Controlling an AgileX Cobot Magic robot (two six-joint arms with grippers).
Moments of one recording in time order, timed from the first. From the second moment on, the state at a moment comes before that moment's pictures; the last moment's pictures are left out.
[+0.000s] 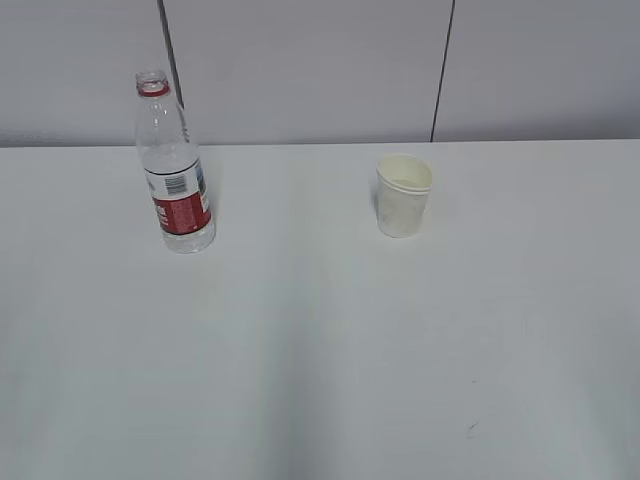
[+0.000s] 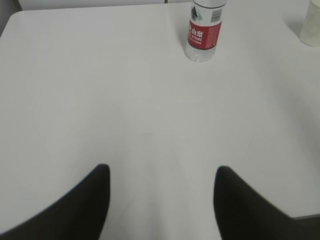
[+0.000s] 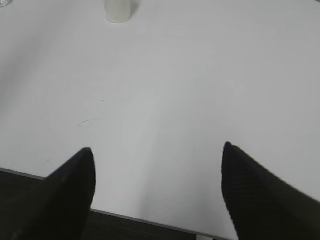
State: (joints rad) left arm -0.03 -0.02 -0.51 -0.03 1.12 0.05; right arm 0.06 -0.02 -0.50 0.04 1.16 -0.15
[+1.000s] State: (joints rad) left arm -0.03 -0.02 -0.51 -0.03 1.12 0.05; right arm 0.03 -0.02 -0.50 0.04 1.16 -0.15
